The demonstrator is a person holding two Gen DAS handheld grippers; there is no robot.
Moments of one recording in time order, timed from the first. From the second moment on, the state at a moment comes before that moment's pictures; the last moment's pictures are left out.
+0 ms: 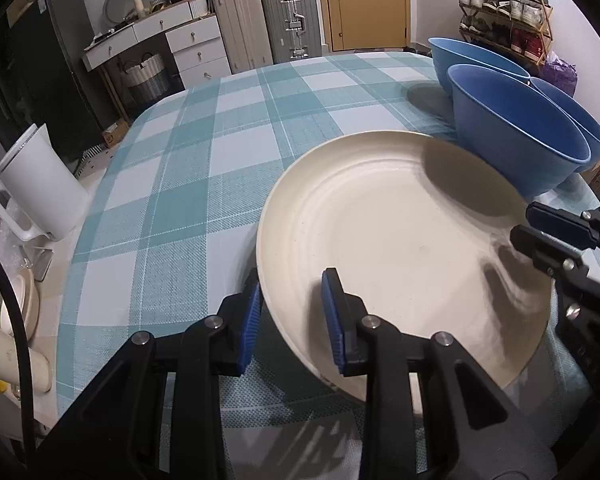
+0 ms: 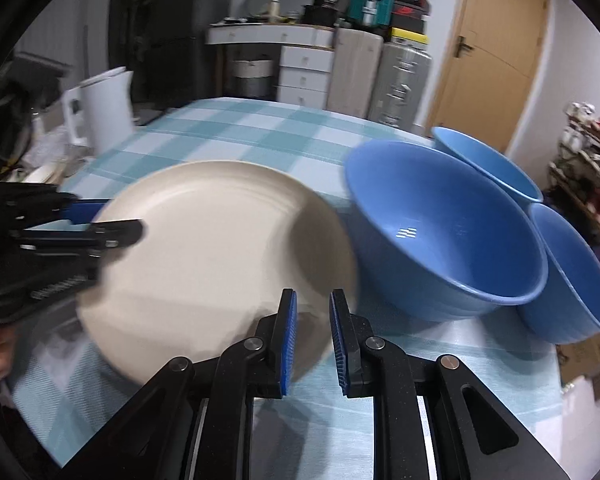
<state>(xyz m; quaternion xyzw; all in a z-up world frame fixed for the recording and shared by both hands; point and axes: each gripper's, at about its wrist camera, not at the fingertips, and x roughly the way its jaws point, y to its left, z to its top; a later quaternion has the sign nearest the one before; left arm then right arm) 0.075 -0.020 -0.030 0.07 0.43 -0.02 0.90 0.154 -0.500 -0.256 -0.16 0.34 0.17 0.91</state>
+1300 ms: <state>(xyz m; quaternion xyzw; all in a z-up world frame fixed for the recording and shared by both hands) 0.044 -0.011 0.057 -0.04 0.37 -0.08 0.93 0.138 -0.548 -0.180 -0.05 0.27 0.20 0.94</state>
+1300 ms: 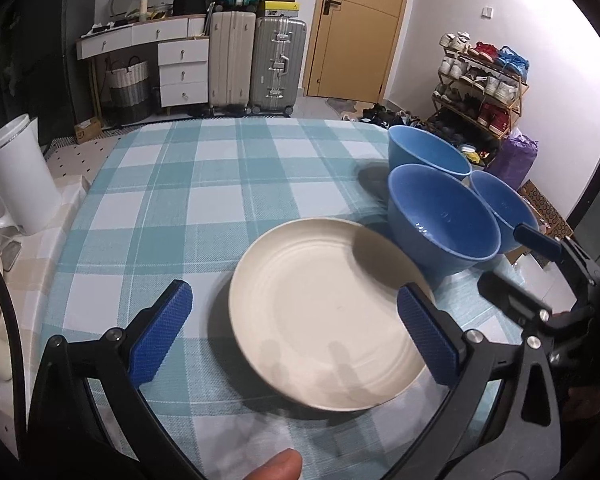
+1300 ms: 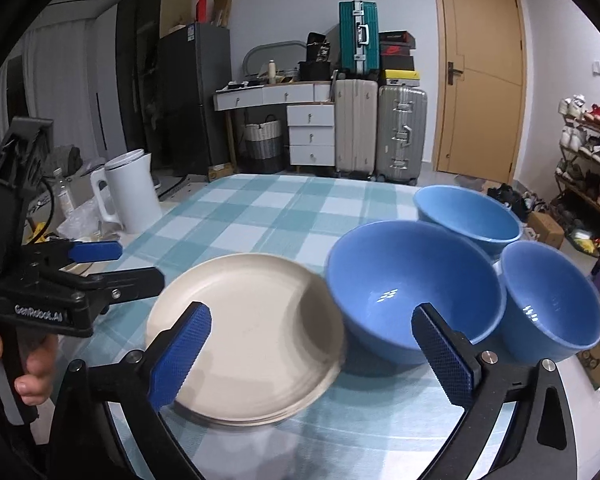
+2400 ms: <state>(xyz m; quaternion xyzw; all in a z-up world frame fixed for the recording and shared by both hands) 0.153 -0.081 0.109 -0.08 0.37 -0.08 0.92 0.220 -0.698 -0.067 -0.01 0.28 0.12 0.95</state>
